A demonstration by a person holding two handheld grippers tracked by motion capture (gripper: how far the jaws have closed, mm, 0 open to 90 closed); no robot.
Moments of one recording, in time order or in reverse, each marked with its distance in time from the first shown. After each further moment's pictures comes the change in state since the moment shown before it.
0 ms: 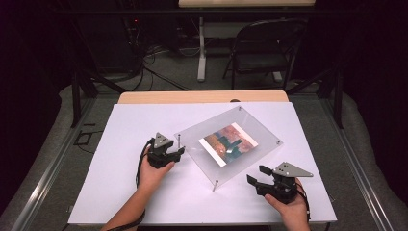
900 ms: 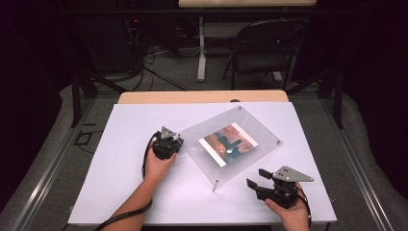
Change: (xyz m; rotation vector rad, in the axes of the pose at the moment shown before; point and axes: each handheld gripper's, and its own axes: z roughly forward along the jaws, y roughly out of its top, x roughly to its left) left arm 0.007 0.013 0.025 0.075 0.008 -0.001; right arm 0.009 -0.005 -0.007 0.006 0.012 -0.022
